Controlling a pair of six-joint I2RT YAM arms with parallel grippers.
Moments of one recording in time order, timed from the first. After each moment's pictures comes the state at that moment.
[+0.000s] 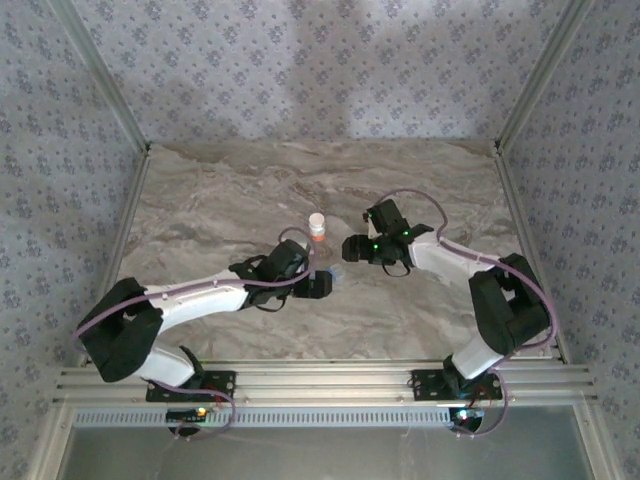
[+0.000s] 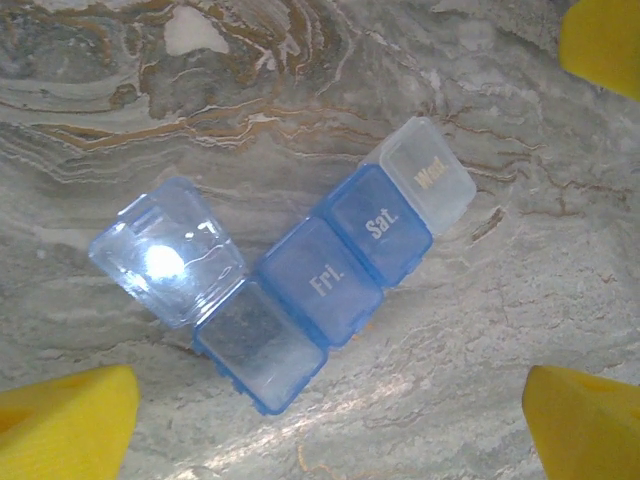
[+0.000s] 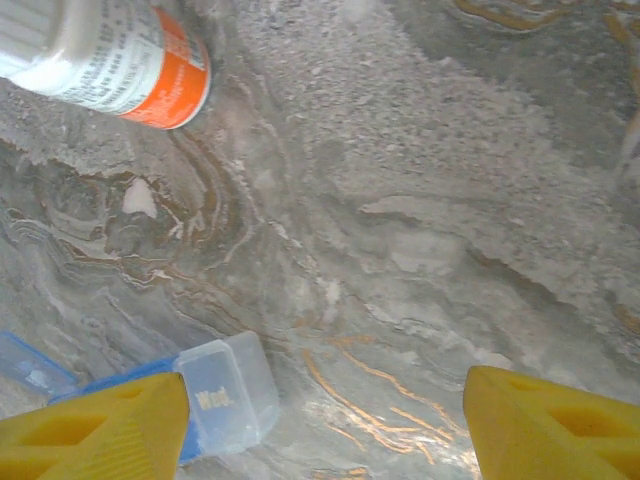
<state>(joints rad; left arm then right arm) -0.89 1.43 0.75 -0.20 -0.01 -0.73 0.51 1.57 0.93 -0.36 -0.17 0.49</state>
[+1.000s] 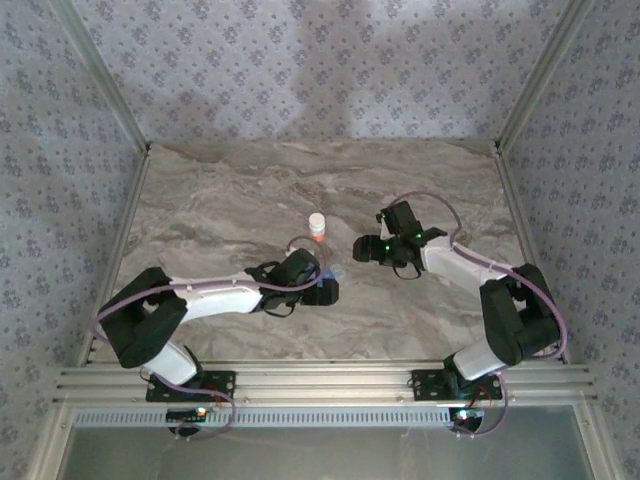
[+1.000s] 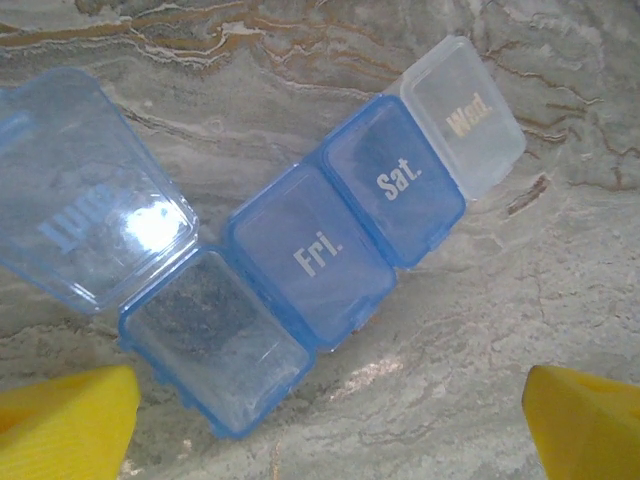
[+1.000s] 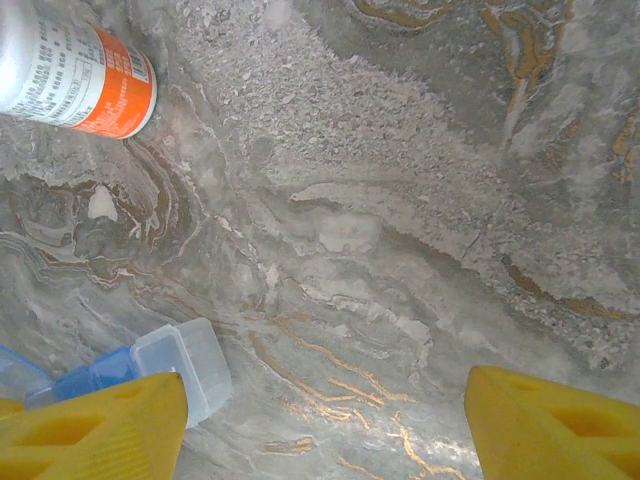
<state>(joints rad) -0.94 1.56 0.75 -0.15 -0.02 -0.81 0.44 1.49 0.87 -0.37 -0.18 0.49</state>
